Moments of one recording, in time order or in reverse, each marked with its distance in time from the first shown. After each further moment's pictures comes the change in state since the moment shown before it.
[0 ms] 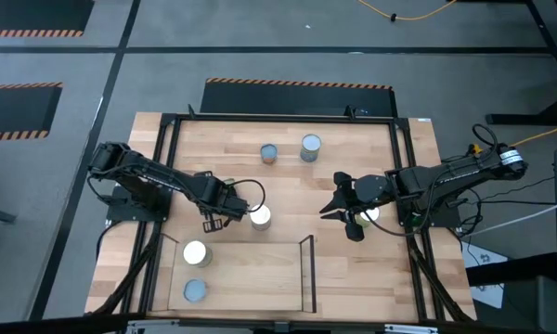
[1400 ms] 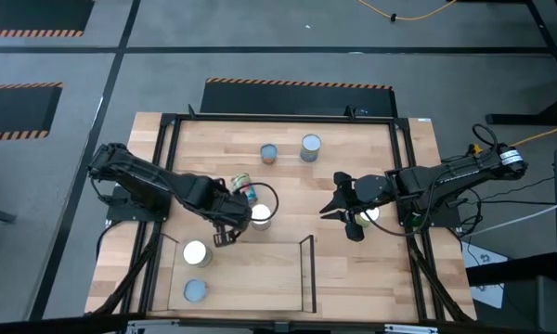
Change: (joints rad) left arm -0.124 0.004 0.353 -0.012 0.046 -0.080; right arm 0.000 0.000 0.000 0.000 0.000 0.000
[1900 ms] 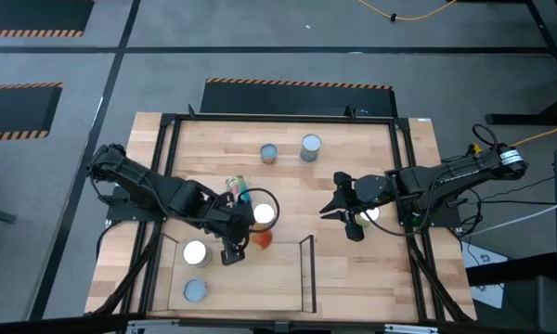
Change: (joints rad) left arm -0.101 -0.002 0.138 0.199 0.013 -0.130; right arm 0.000 0.000 0.000 0.000 0.000 0.000
